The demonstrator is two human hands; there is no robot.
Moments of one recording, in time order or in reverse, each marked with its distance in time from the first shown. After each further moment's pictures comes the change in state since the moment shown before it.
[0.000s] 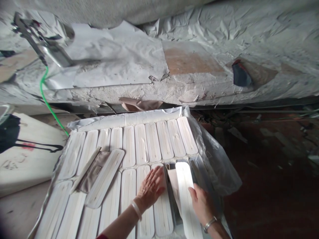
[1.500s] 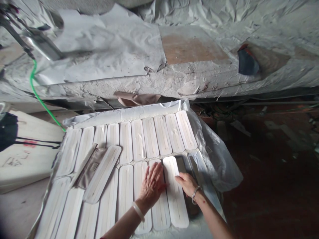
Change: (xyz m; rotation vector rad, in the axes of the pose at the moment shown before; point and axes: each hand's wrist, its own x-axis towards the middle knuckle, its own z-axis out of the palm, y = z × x) left_hand 0.010 0.026 0.007 0.051 -0.037 -0.160; right_hand 0.060 0.027 0.051 0.267 -0.423 0.054
